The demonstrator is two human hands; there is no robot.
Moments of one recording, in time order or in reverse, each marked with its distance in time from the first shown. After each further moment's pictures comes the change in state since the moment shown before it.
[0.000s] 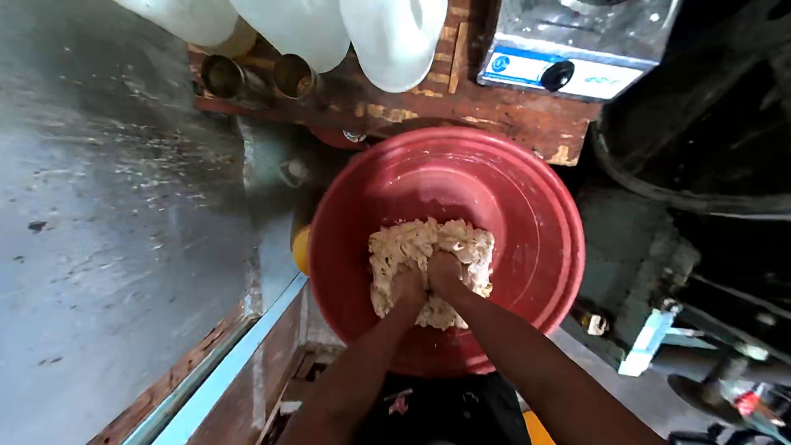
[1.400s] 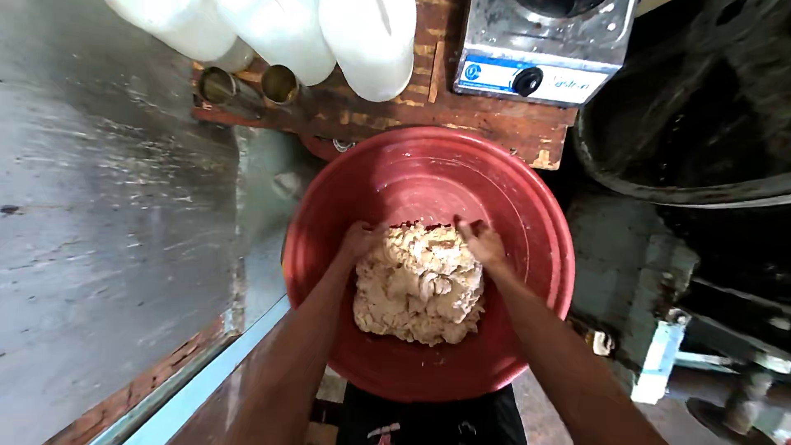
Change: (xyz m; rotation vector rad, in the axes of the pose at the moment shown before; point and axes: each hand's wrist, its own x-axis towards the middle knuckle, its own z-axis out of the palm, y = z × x) left_hand 0.089 -0.070 -0.090 -0.638 0.168 0.168; right_hand 0.056 0.146 -0.050 0.615 0.341 -0.022
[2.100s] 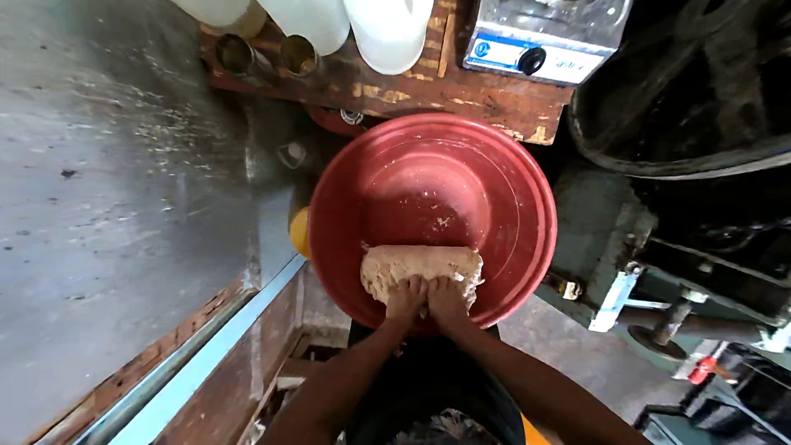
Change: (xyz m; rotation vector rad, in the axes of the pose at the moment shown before) left_hand -0.223 -0.025 0.126 0.845 -0.250 0.329; right_hand -0.235 -0.017 0.099 -0.543 -0.376 -0.189
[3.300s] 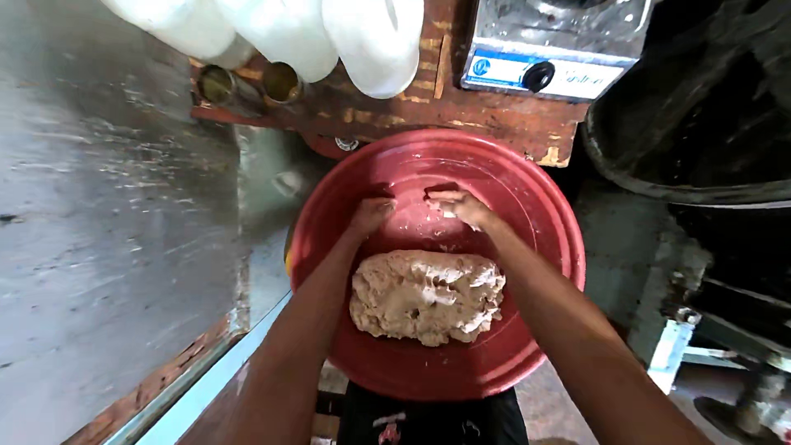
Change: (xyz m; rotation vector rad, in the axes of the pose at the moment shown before) left_hand 0.193 -0.153 -0.166 -0.928 0.407 0.089; right_hand 0.228 0.086 -0.195 0.919 0.009 -0.430
